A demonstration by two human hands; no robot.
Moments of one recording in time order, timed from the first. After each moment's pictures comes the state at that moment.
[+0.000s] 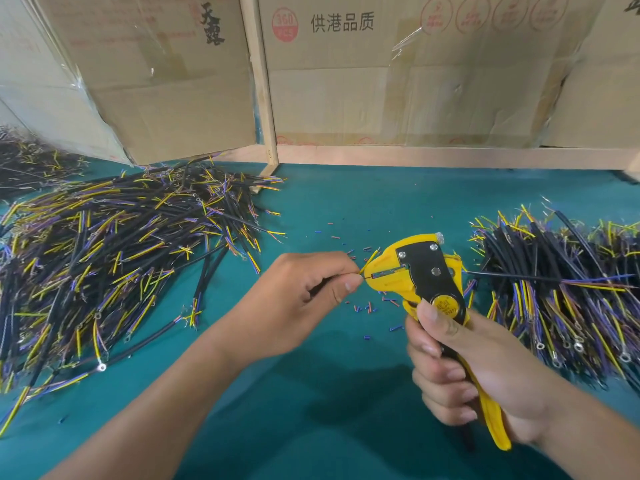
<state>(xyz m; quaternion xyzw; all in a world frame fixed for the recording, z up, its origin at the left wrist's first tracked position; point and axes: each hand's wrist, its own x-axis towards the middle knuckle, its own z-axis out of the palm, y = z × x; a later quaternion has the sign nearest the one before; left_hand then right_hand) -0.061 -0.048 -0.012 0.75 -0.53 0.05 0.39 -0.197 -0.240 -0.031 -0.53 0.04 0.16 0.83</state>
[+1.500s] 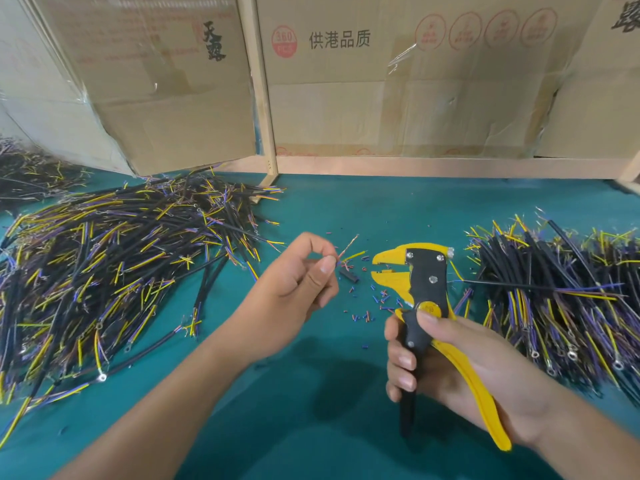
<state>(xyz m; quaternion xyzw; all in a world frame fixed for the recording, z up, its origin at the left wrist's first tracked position) -0.048 -0.053 -0.030 0.67 -0.41 -0.13 0.61 -0.190 -0.243 -0.041 -0.46 0.00 0.13 0.88</state>
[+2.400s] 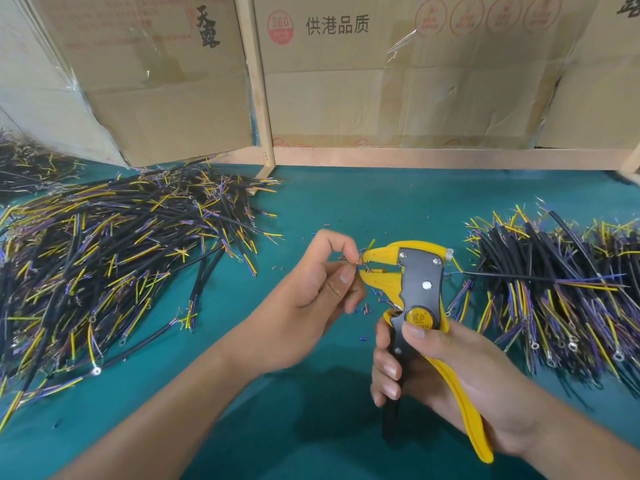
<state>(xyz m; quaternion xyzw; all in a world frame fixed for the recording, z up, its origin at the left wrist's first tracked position) -0.069 -0.060 -0.032 0.62 -0.46 -0.19 0.61 -0.194 -0.227 -0.045 -0.48 -0.03 0.11 0.87</state>
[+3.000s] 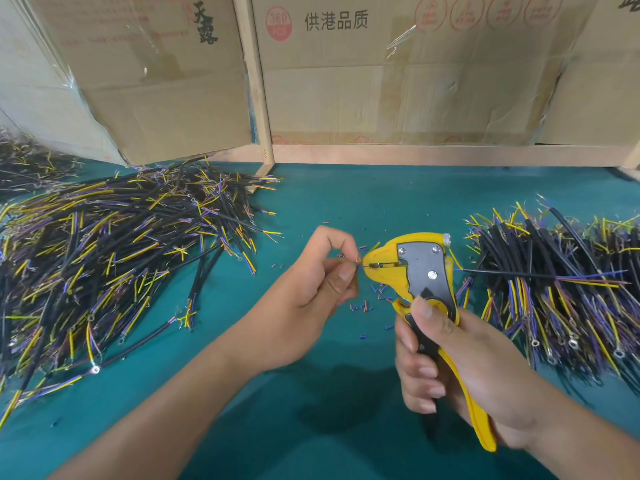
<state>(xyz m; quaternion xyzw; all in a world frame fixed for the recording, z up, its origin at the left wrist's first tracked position) -0.065 -0.060 -0.033 0.66 -0.48 -0.14 0.57 -0.198 -0.230 -0.037 -0.55 0.03 0.08 0.83</state>
